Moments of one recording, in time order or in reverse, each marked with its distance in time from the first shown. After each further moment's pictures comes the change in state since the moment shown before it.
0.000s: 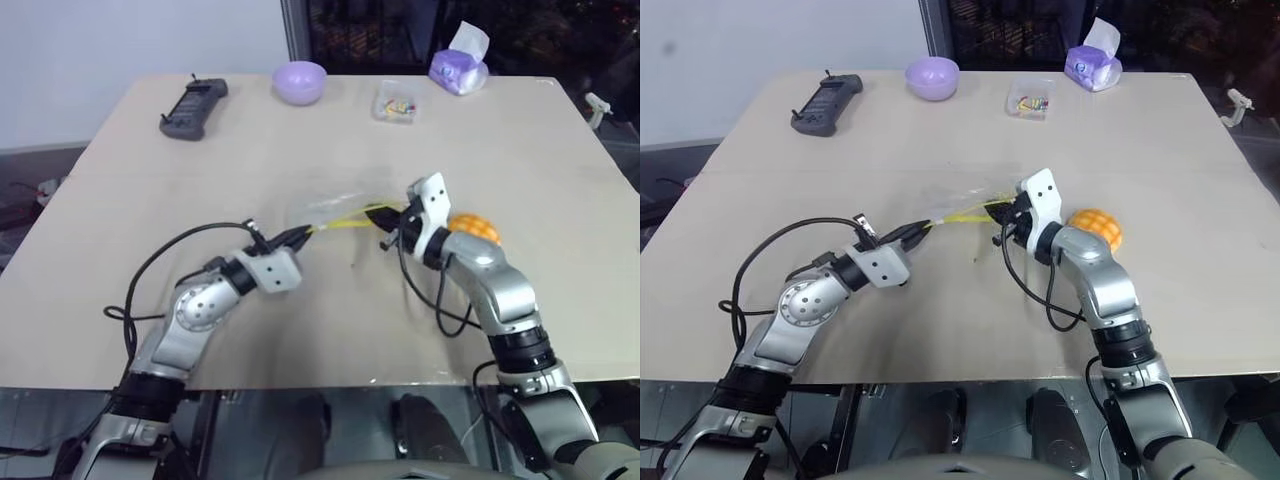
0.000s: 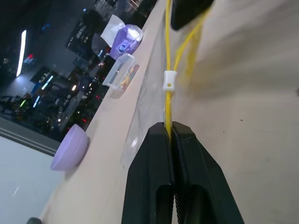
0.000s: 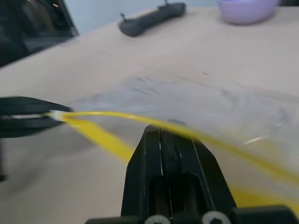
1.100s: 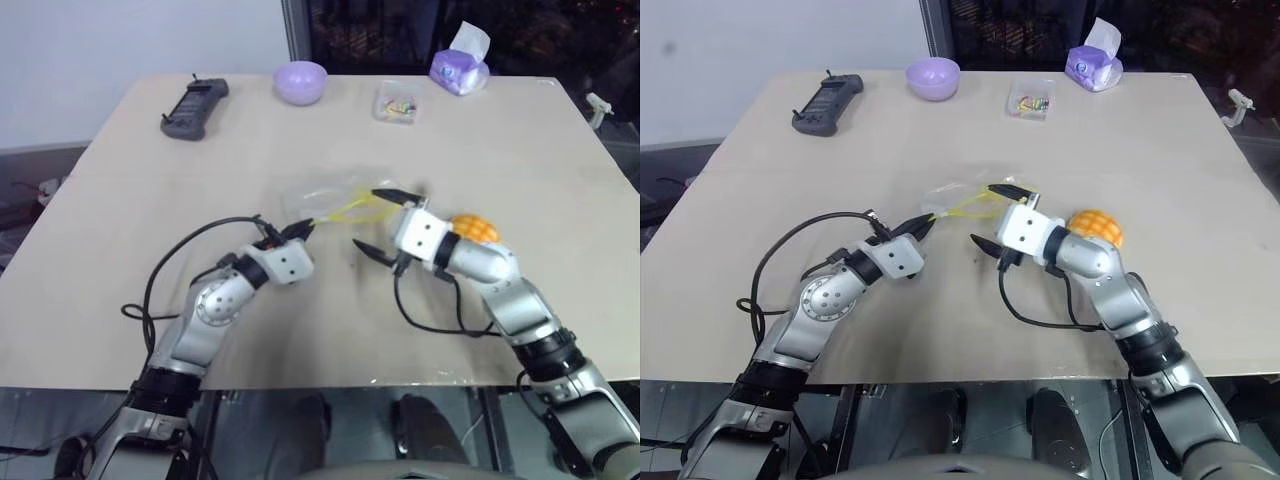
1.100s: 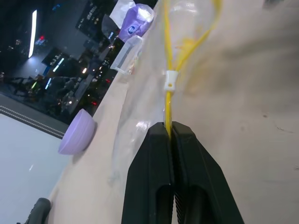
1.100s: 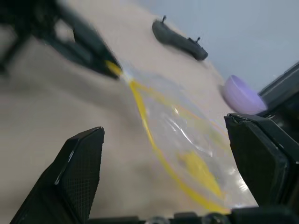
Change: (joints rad) left arm -0.032 -0.061 -0.026 -0.001 0.100 0.134 0.094; right arm 0.065 -0.219 0.137 -0.098 -0.257 -0.475 0.103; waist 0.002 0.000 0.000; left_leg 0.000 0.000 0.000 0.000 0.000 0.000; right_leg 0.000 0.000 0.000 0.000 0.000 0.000
